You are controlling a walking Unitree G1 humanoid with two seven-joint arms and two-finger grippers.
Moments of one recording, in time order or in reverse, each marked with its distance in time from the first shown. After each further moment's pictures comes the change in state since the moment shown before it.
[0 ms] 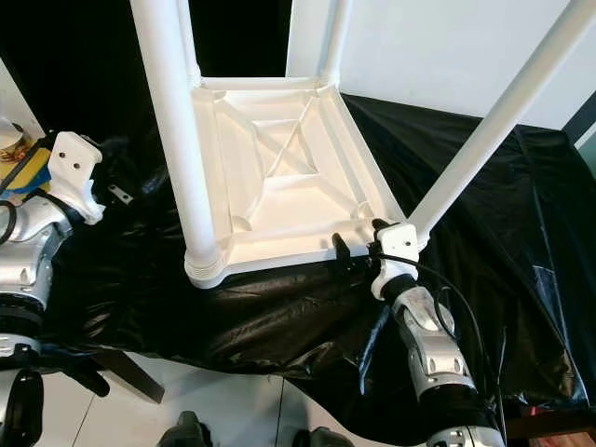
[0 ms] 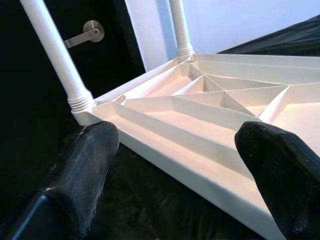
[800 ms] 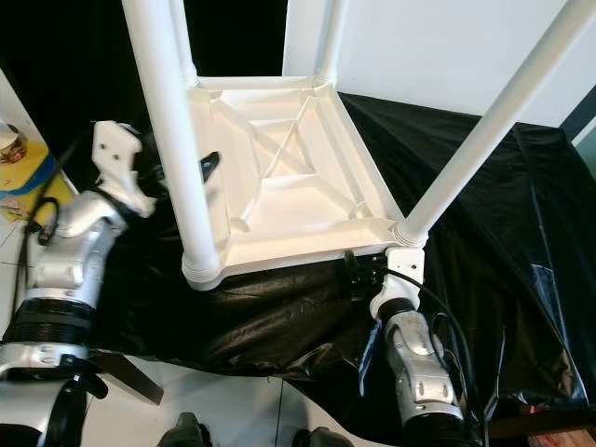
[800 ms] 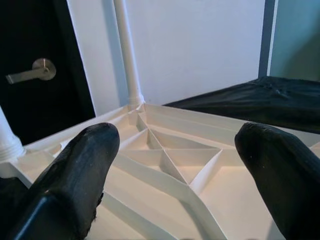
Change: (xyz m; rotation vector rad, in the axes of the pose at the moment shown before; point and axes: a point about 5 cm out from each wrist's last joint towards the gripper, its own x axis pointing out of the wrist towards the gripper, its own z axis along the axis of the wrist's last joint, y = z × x) left arm 0.030 -0.057 0.032 -0.150 -0.192 -0.138; right arm -0.013 0.011 -0.024 0.158 0.122 -0.232
